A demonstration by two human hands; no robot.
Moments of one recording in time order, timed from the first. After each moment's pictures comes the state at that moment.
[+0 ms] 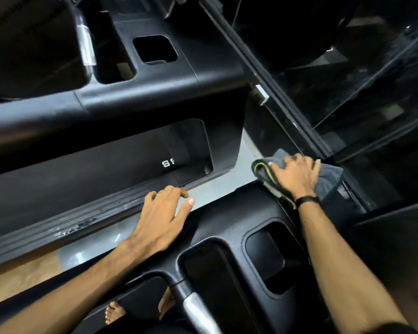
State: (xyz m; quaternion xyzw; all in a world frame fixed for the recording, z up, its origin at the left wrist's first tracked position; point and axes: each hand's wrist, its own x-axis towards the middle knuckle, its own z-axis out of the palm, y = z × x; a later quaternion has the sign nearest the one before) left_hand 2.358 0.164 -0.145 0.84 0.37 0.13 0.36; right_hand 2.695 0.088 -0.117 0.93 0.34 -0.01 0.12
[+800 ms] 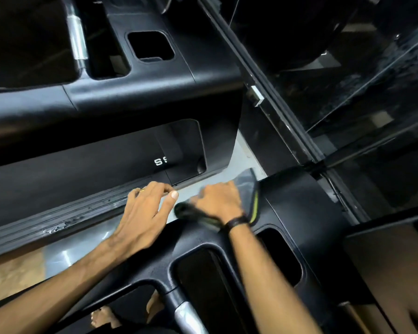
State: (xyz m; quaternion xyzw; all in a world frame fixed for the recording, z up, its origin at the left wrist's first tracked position) left_hand 2.355 0.185 -0.146 0.81 0.40 0.18 0.39; right_hand 2.545 0.144 -0.140 0.83 0.51 -0.16 0.14
